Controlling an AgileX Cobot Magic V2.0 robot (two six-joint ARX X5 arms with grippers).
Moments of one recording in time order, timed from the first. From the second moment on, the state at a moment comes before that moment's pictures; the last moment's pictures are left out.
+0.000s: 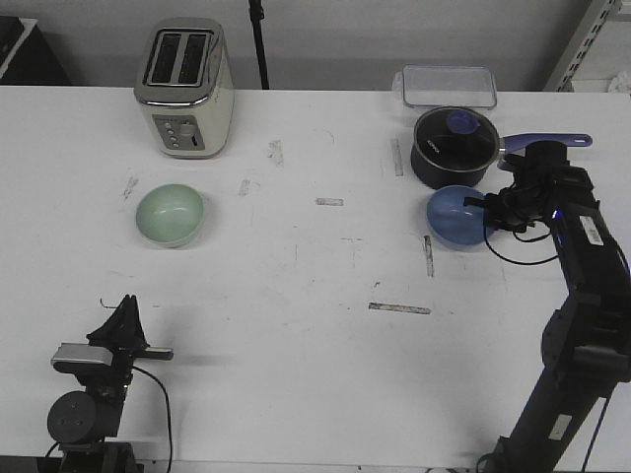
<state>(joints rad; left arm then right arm) -0.02 0.01 0.03 0.19 0.00 -0.02 -0.16 2.00 1.72 -0.95 -0.24 0.08</state>
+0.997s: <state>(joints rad) -0.02 0.01 0.03 0.19 0.00 -0.02 0.14 1.92 1.72 -0.93 -0.31 0.24</state>
